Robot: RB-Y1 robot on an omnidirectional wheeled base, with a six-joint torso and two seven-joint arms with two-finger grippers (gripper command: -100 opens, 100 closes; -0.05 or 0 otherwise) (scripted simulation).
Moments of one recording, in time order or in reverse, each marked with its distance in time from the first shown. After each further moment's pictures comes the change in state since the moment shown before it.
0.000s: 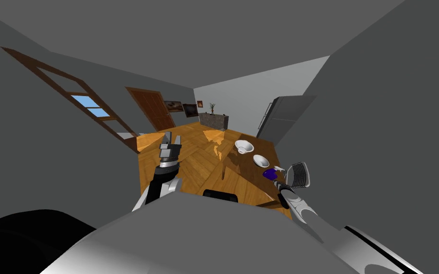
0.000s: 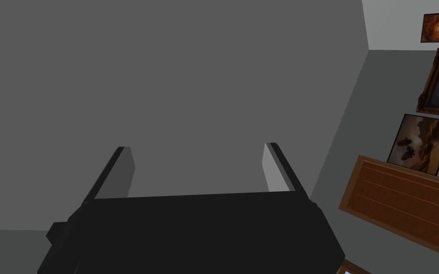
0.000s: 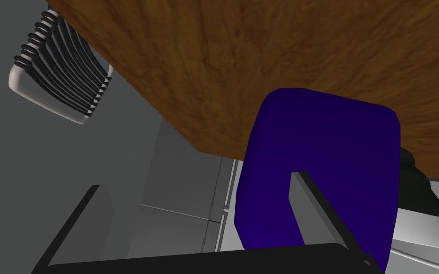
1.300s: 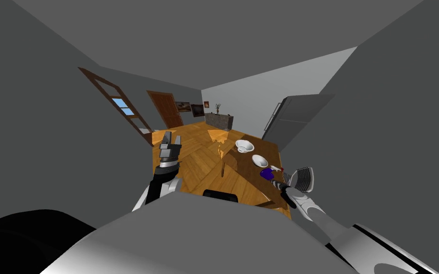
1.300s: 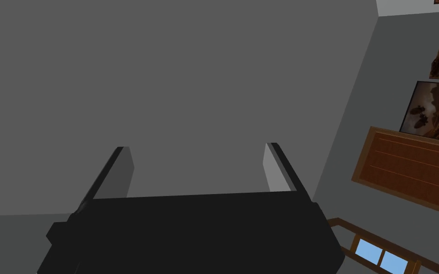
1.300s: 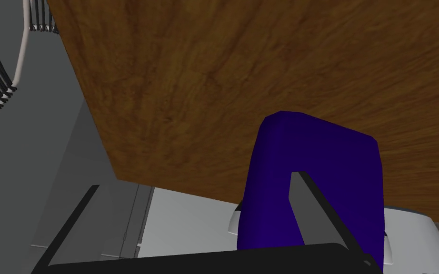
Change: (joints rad) left arm 0.000 0.000 0.000 0.000 0.000 0.000 0.000; right arm -0.024 -0.068 0.014 -0.002 -0.055 -0.278 0.149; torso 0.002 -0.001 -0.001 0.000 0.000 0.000
